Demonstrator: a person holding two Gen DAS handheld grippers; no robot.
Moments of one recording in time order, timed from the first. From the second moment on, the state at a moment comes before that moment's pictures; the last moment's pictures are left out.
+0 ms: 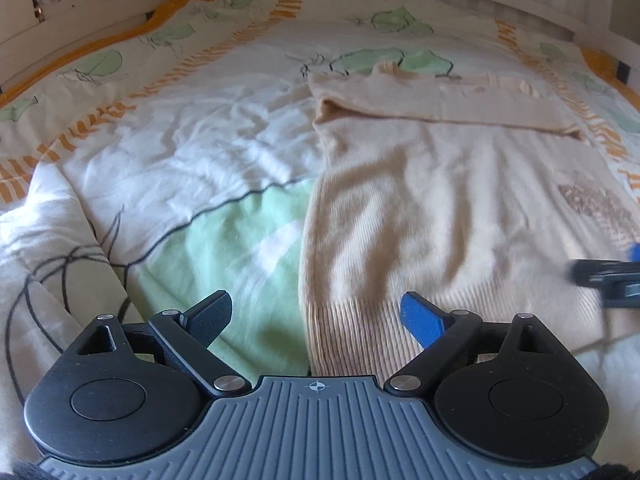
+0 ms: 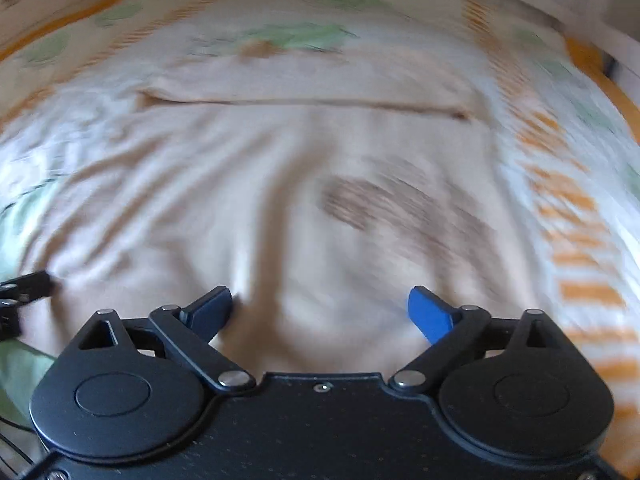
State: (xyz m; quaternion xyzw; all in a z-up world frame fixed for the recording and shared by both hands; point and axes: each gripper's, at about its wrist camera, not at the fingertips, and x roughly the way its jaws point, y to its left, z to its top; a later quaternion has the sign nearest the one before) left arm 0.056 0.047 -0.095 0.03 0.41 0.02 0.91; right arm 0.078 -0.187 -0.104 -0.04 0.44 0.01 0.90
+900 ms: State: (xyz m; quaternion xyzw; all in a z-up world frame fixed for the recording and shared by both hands) left arm 0.054 0.055 -0.103 -0.02 0.43 -0.02 0.90; right arm 0.036 -0.305 -0.111 0.26 0.46 0.00 0.85
